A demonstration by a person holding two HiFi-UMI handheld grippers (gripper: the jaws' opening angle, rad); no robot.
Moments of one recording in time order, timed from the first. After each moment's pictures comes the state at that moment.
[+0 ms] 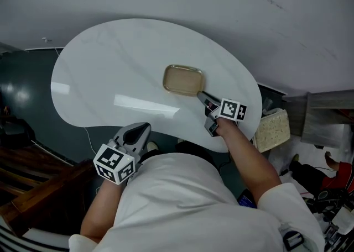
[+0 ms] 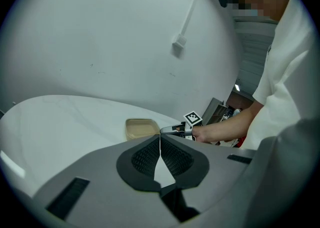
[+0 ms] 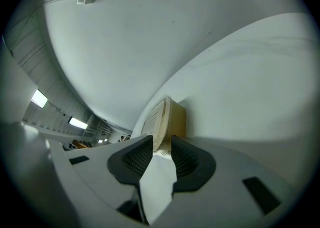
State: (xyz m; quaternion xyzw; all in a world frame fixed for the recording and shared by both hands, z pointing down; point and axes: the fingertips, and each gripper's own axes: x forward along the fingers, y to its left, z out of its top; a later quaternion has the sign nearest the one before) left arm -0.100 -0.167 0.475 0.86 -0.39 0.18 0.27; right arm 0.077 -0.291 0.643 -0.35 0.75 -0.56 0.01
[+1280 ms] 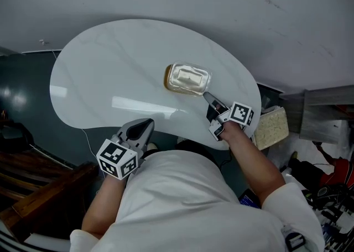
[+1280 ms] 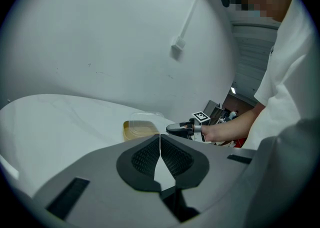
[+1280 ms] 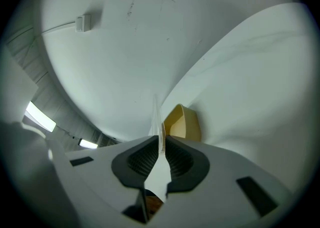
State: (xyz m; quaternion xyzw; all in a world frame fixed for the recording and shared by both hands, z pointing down) left arm -0.104 -0.170 0.476 0.88 -0.37 0.16 0.27; right arm 0.085 -0.272 0.595 -0.35 0.71 -0.60 0.11
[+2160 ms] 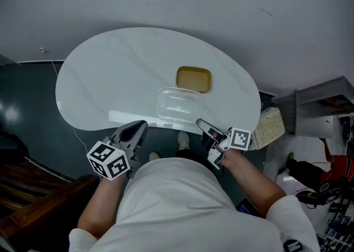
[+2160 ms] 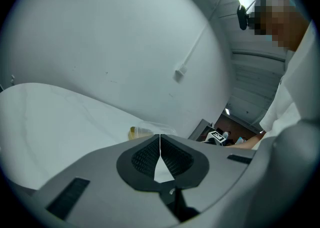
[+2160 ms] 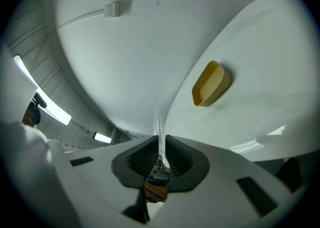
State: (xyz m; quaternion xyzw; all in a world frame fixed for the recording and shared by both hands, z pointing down) left arm -0.192 -0.138 0.441 0.88 -0.36 0.05 0.31; right arm -0.012 -0.145 0.513 -0.28 0.74 -0.60 0.13
